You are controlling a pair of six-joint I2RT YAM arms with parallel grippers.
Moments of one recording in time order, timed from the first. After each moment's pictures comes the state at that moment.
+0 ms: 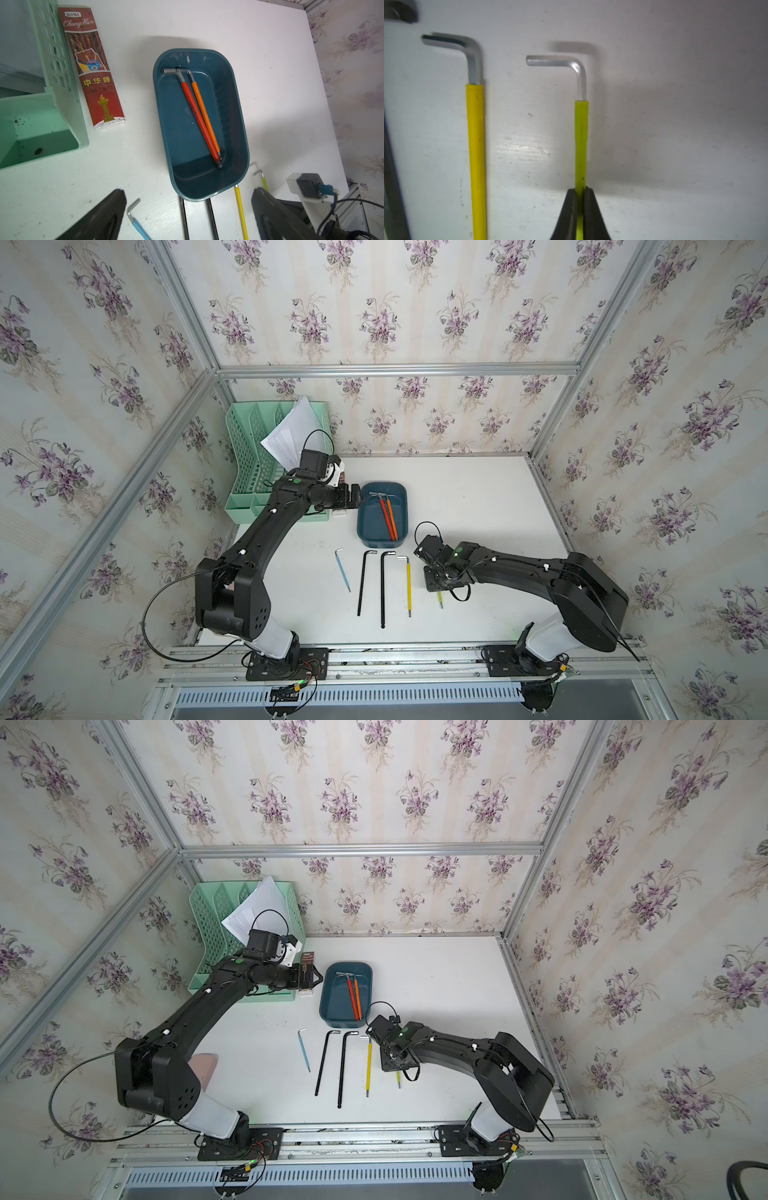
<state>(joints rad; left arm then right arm) -0.20 1.57 1.37 -0.74 0.33 -0.22 0.90 1.54 0.86 -0.68 0.13 0.76</state>
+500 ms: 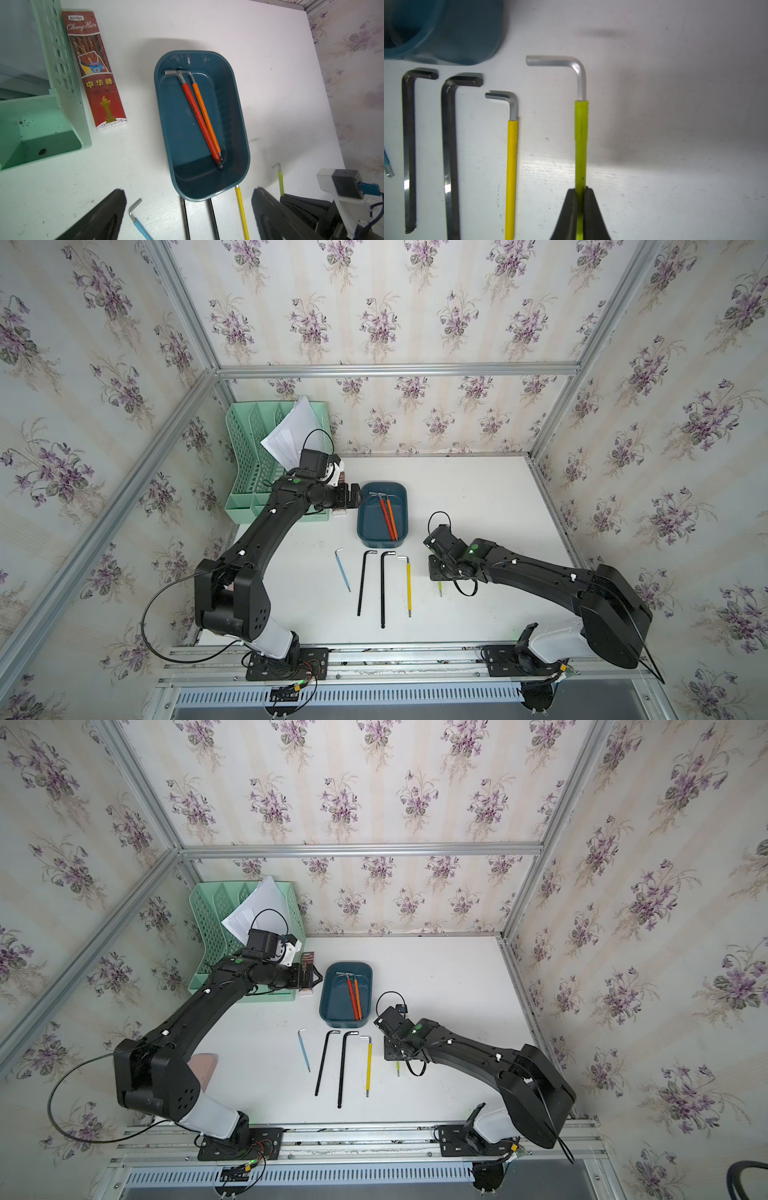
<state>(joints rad) -0.20 1.57 1.38 -0.75 0.33 -0.21 0.84 1.42 0.85 -0.63 0.15 0.75</state>
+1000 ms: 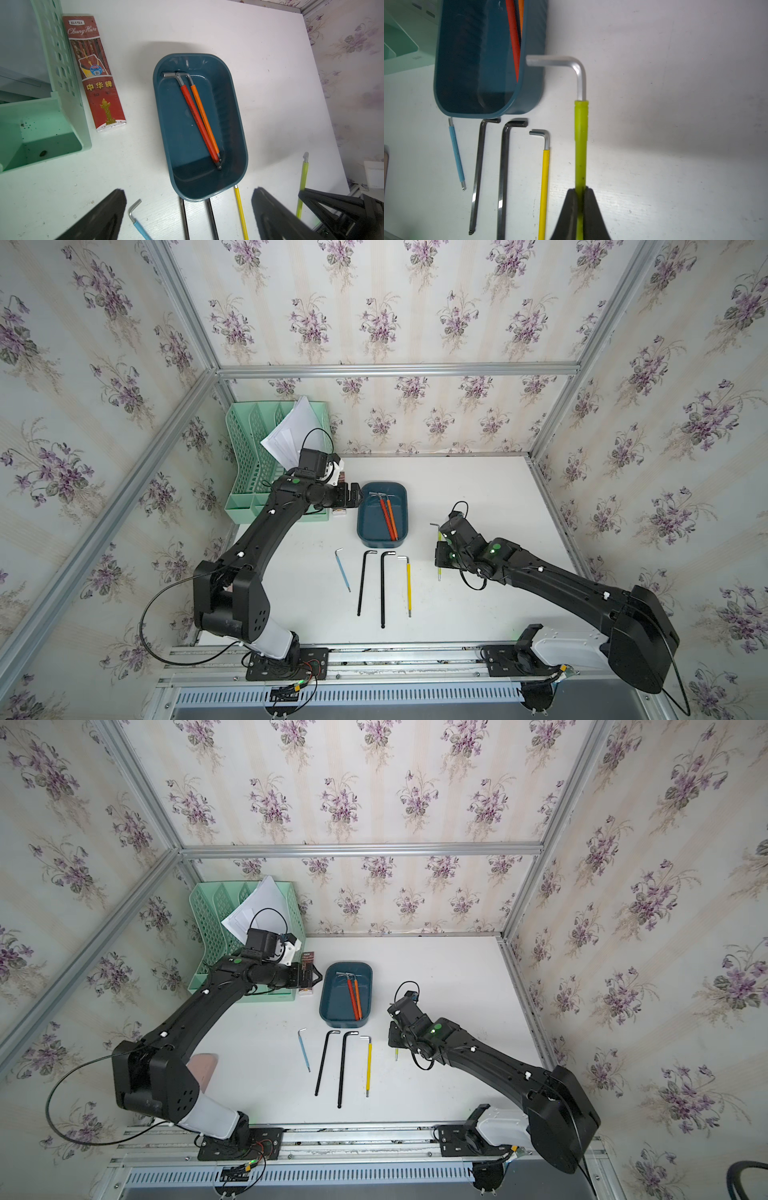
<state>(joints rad) -0.20 1.57 1.40 -0.75 0.33 -0.22 0.77 1.27 0.83 -0.54 0.12 0.75</state>
